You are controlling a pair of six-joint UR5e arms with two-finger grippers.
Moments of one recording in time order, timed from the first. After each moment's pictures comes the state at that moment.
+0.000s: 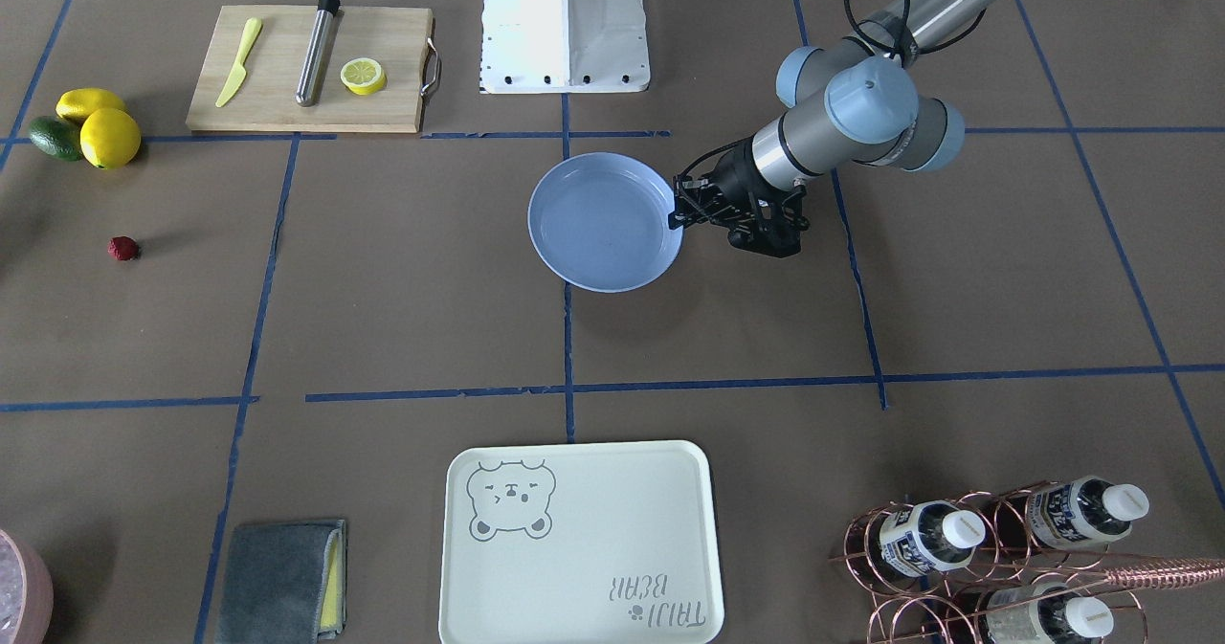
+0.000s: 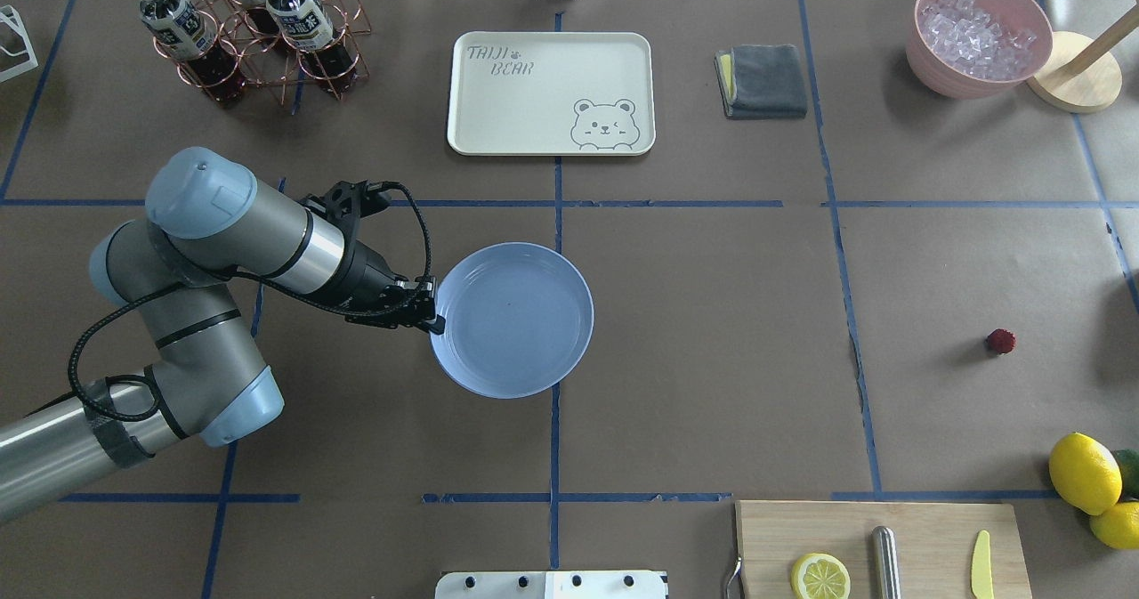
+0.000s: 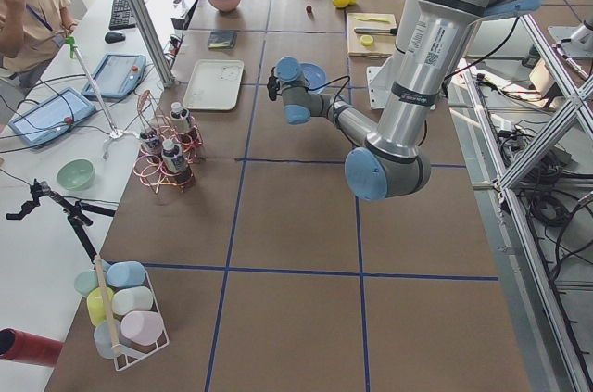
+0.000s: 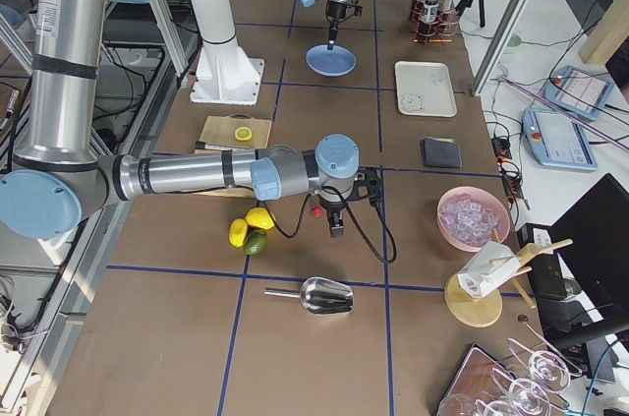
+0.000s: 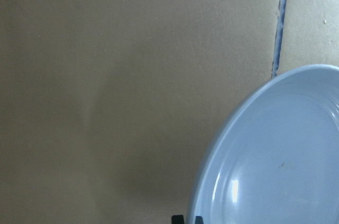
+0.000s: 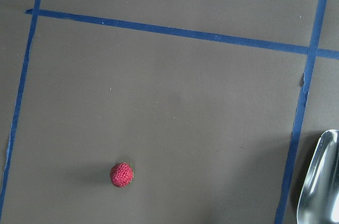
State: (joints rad) left arm -0.62 -2.03 -1.54 -2.38 -2.24 -1.42; right arm 1.41 -1.74 1.85 -1.46 2.48 0.10
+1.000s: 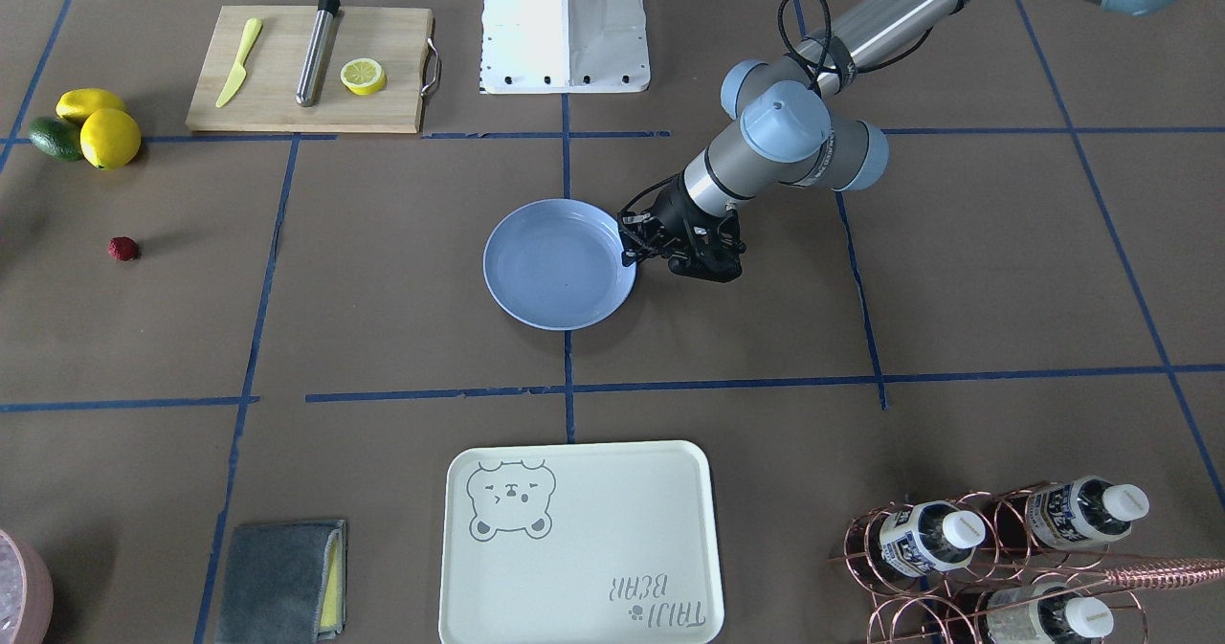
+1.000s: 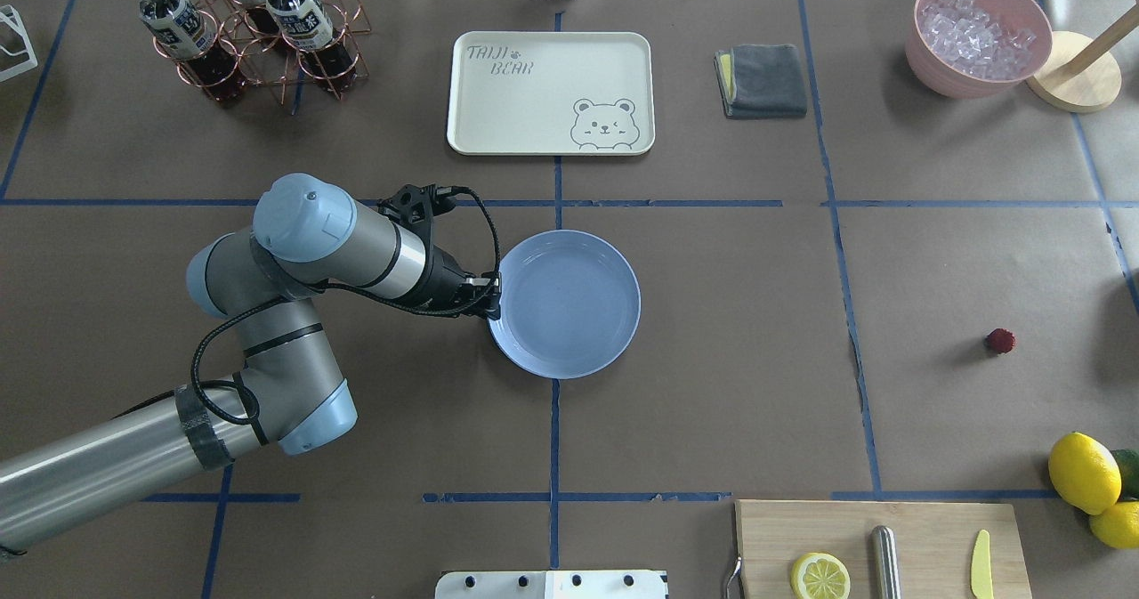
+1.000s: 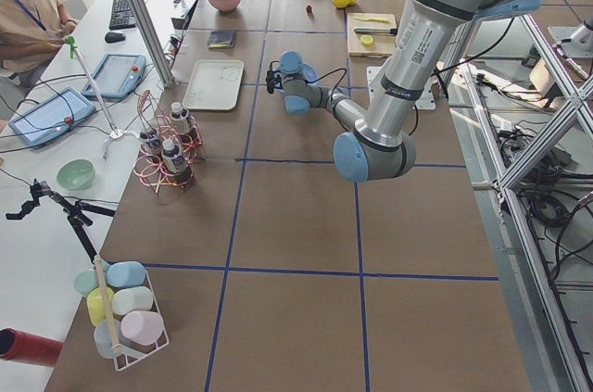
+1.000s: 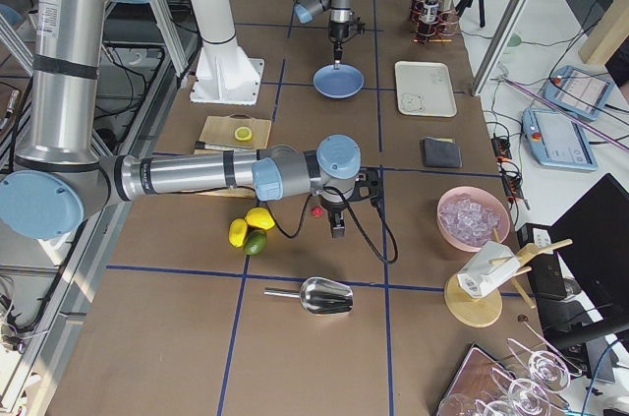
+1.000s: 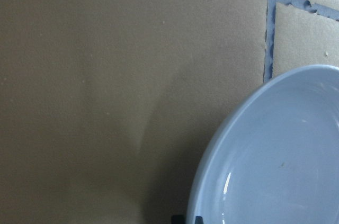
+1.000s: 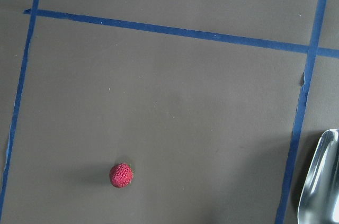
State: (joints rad) left arm -0.55 -2.14 -1.42 -2.38 -2.08 -1.42; right arm 1.41 -1.74 1.84 -1.46 2.49 0.10
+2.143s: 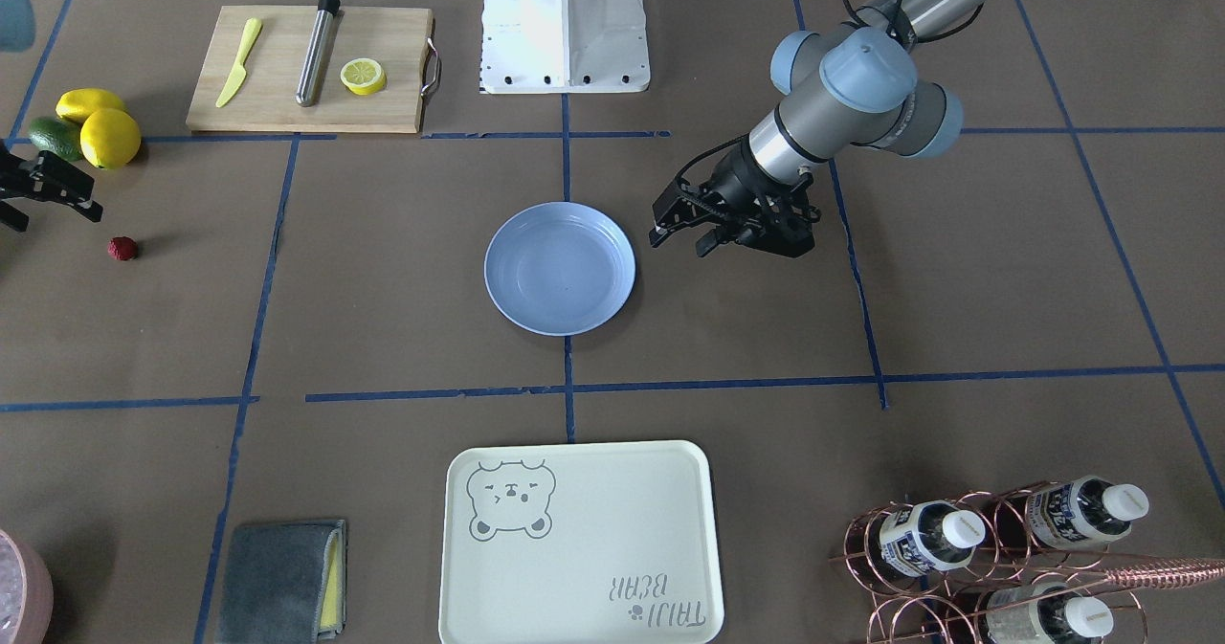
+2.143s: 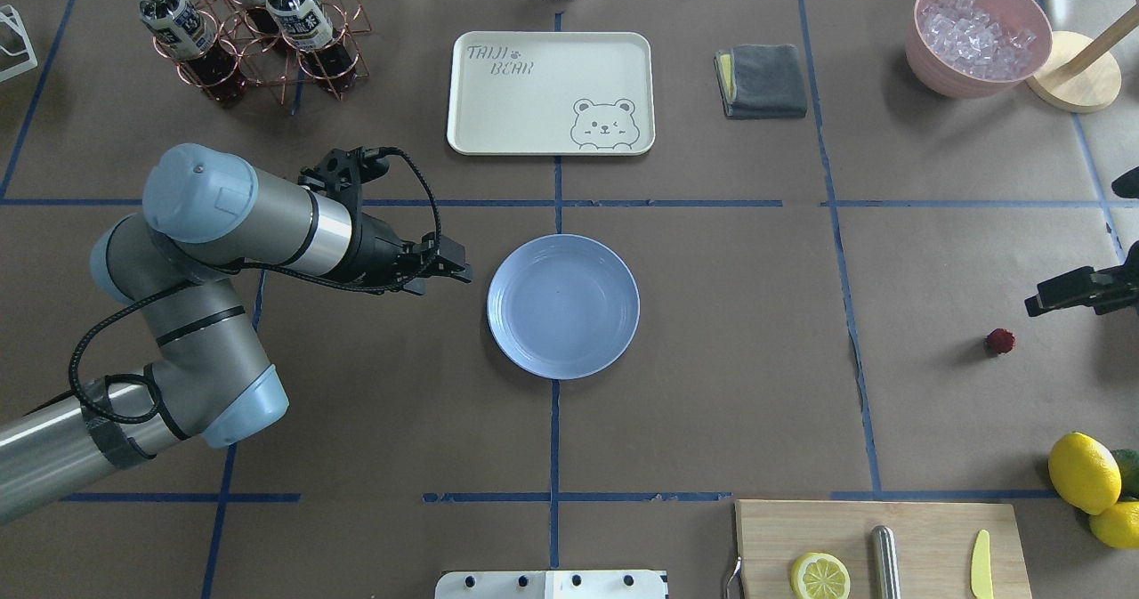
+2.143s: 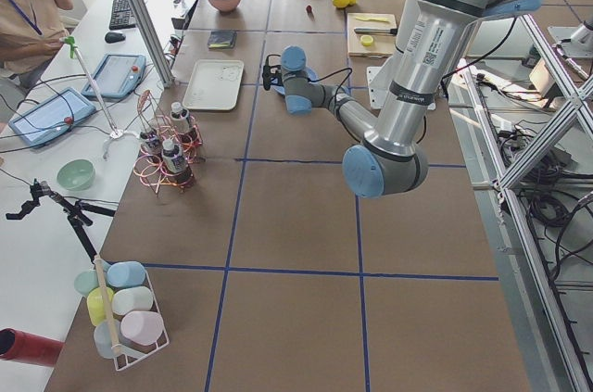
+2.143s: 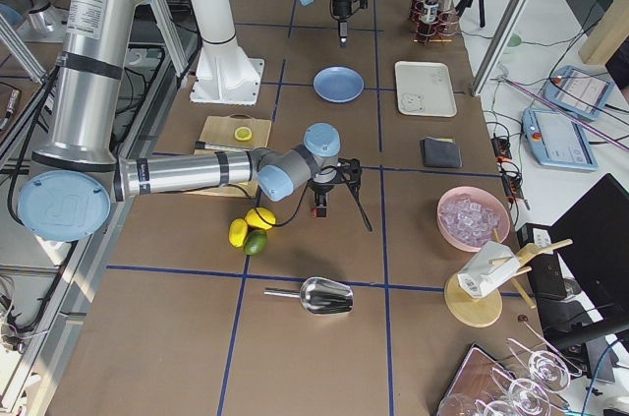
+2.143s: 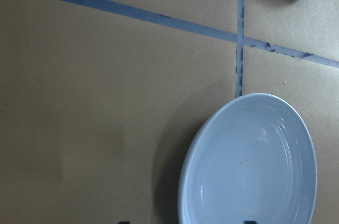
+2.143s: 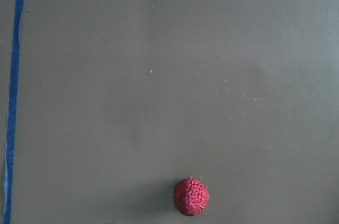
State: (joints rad) left arm -0.64 -2.00 -1.63 -2.36 -2.07 -1.44; right arm 1.00 -1.79 1.83 -1.03 2.25 0.76
